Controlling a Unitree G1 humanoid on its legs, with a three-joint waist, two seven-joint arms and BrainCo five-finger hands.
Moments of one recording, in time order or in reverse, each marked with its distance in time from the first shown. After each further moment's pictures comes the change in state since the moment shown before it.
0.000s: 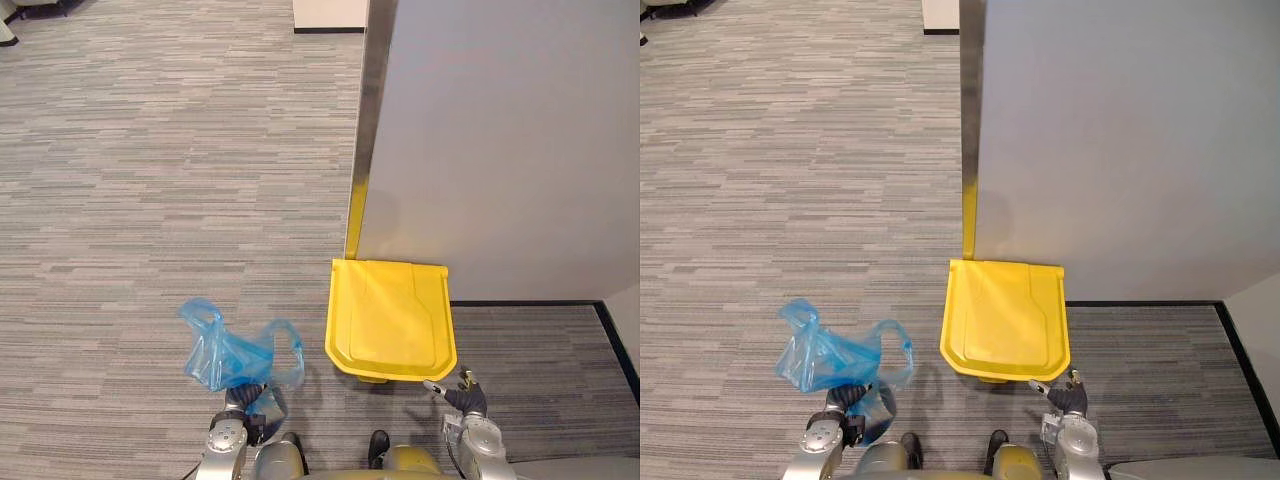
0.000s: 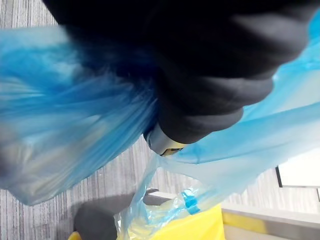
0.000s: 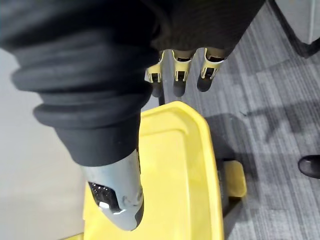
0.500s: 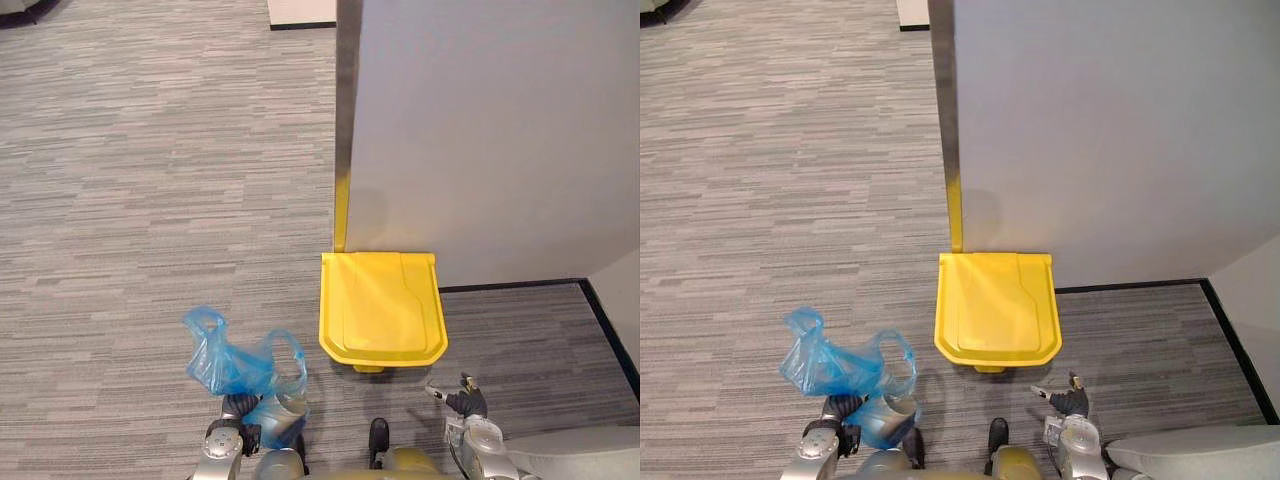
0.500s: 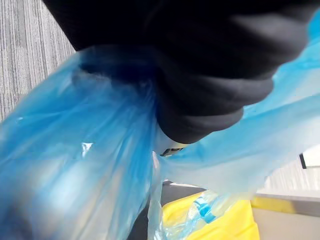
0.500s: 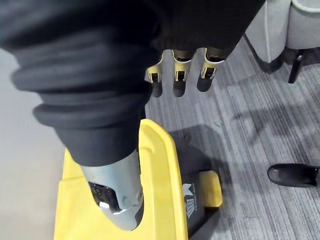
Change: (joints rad) left arm -0.004 0.014 -0.006 0.076 0.000 0.000 0.001; right arm -0.045 -0.043 -0.001 0.085 -0.001 0.003 0.000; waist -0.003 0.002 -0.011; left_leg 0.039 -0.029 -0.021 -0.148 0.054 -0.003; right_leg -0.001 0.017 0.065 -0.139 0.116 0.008
